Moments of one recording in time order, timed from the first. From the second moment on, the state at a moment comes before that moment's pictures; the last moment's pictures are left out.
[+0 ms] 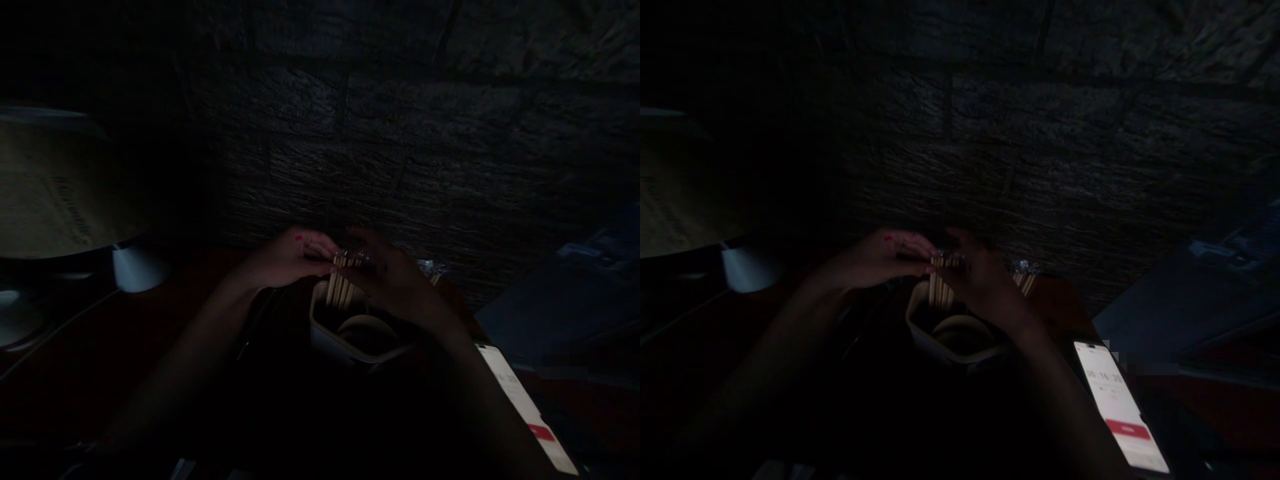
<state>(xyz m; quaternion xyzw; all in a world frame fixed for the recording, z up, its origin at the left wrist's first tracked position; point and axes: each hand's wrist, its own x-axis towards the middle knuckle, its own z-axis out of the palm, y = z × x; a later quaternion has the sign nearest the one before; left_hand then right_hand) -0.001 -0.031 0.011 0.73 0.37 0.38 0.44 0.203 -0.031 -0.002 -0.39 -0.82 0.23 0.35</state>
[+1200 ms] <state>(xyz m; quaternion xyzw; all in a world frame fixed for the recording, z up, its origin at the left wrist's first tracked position) 0.003 -0.036 0.015 0.73 0.38 0.38 0.42 0.210 -0.037 0.009 -0.35 -0.81 0.32 0.34</state>
